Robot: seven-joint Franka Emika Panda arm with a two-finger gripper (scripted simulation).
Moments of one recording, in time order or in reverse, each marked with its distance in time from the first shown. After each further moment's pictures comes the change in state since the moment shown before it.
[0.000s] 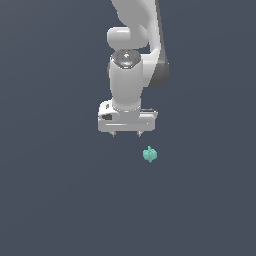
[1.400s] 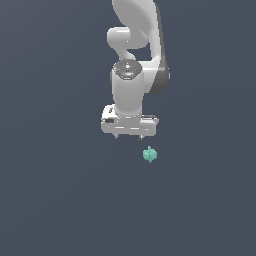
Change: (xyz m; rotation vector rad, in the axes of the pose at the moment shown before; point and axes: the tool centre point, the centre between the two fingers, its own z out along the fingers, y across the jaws) arm -0.005 -0.009 0.023 0.020 -0.027 0.122
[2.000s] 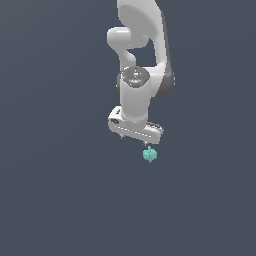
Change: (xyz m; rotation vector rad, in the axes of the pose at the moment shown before) arm 0.002 -0.021 0.016 0.002 -0.007 0.271
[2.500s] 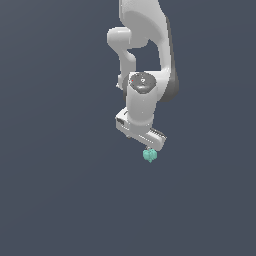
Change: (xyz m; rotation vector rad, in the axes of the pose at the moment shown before) arm -0.004 -0.018 0.015 -0.002 -0.004 0.243
